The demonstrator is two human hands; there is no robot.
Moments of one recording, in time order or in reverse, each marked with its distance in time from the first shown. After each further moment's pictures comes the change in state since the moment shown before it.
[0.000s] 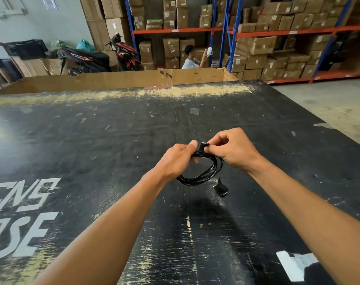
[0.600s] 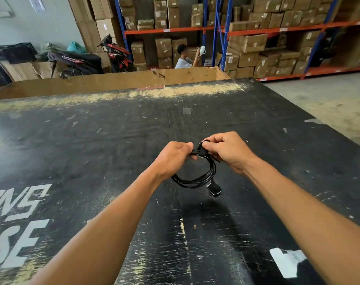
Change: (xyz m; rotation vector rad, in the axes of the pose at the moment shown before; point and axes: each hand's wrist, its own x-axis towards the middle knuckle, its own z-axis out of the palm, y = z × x) left_hand 0.008 0.005 0.007 -0.098 -0.044 0.072; right_hand 0.004 0.012 -0.004 0.284 -0.033 0.186
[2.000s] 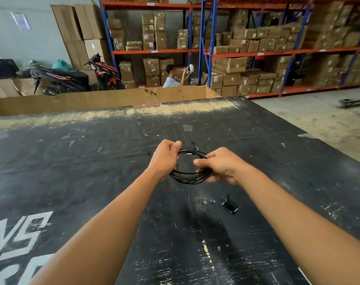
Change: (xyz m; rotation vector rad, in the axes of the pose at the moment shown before) left_hand 0.052 -0.029 -0.065 -0.037 0.182 0.002; right_hand 0.015 -0.031 0.061 -0.014 -0.008 0.315
